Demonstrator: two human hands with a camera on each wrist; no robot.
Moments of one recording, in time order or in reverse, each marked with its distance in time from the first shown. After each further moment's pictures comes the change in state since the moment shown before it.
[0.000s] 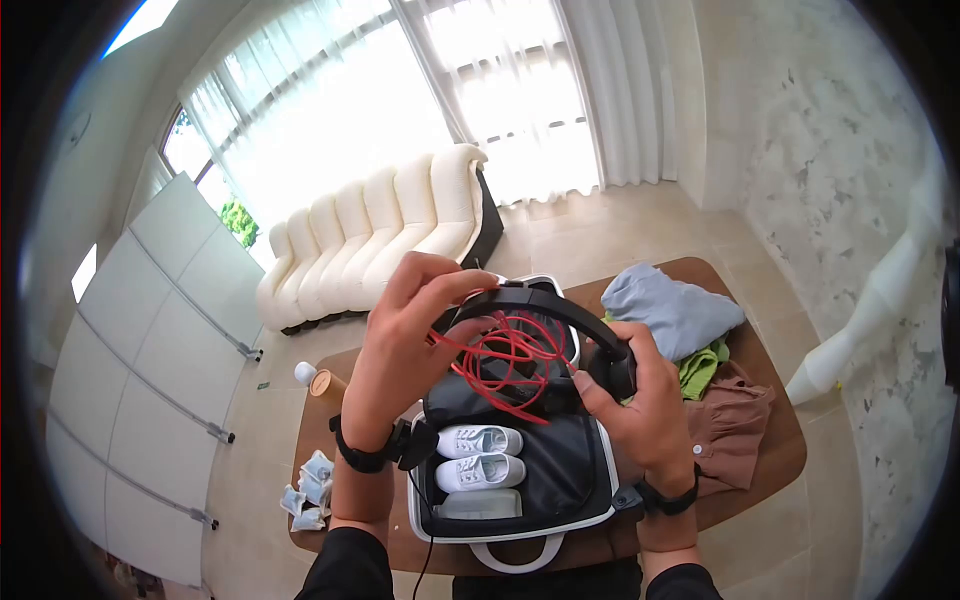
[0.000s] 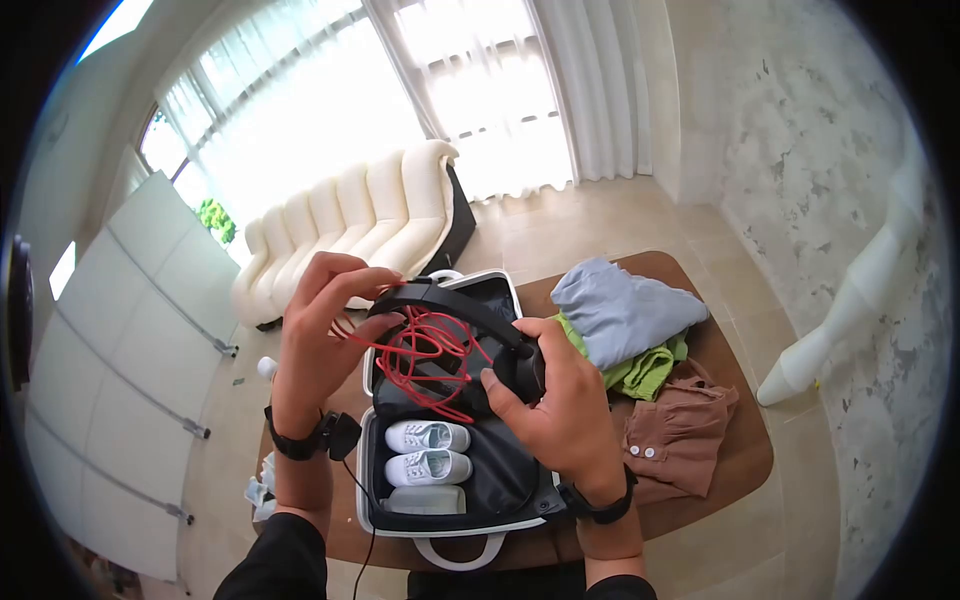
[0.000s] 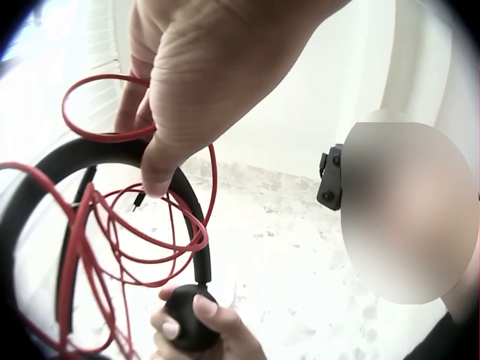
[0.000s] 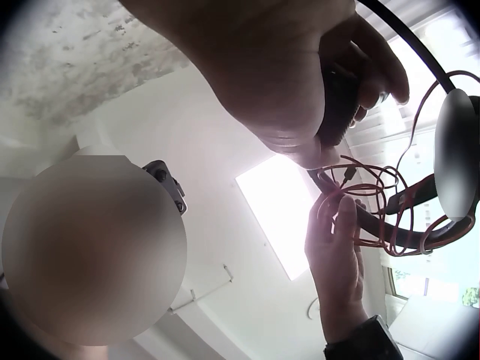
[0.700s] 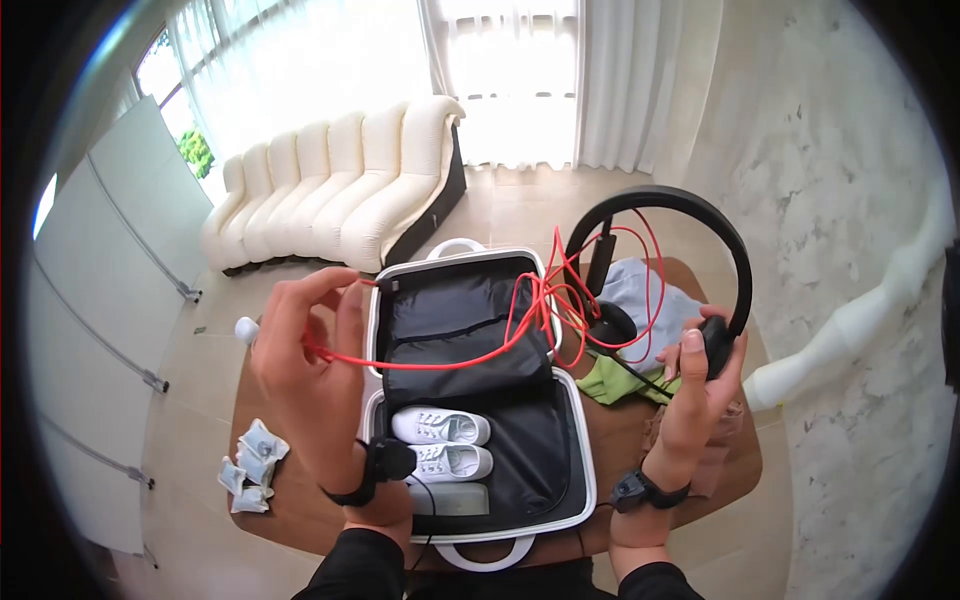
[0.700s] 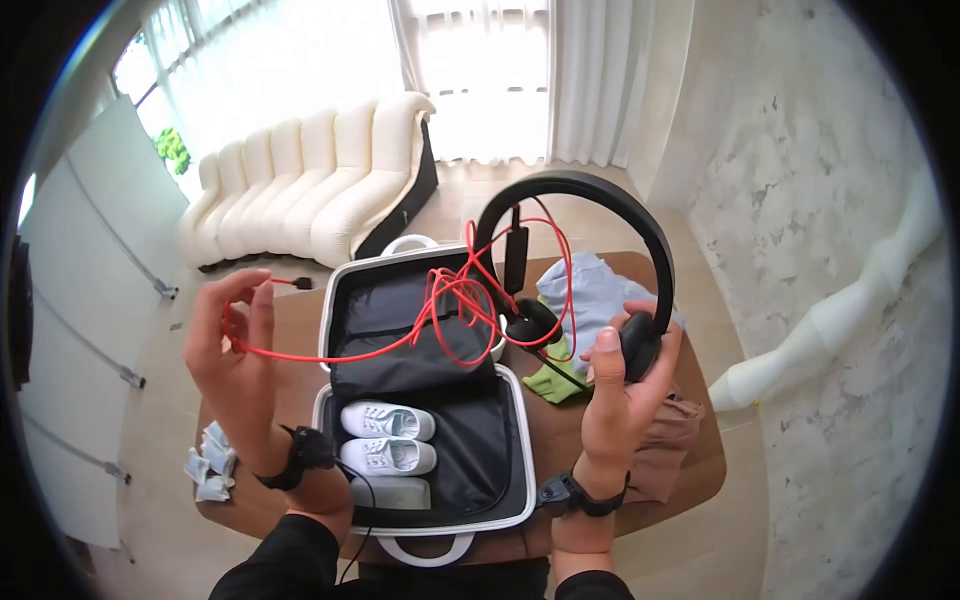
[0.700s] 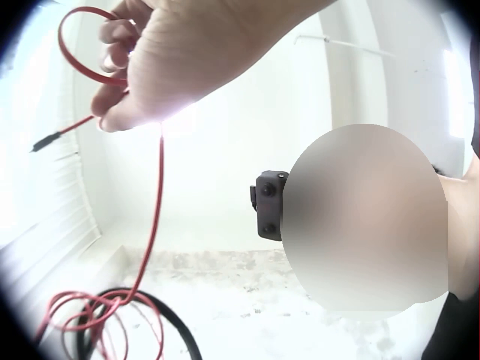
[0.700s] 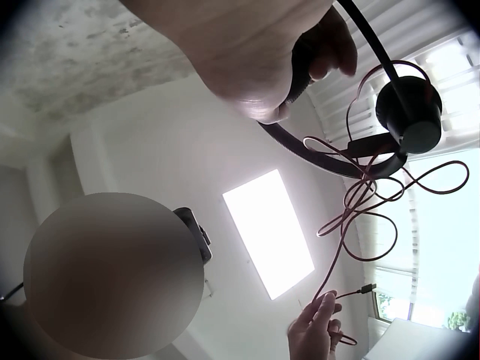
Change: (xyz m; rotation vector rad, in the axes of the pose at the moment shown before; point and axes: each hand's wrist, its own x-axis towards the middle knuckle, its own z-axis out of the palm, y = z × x) left_hand -0.052 -0.019 -0.017 0.209 0.509 -0.447; right_hand 0.018 0.024 0.006 0.284 0.456 0.045
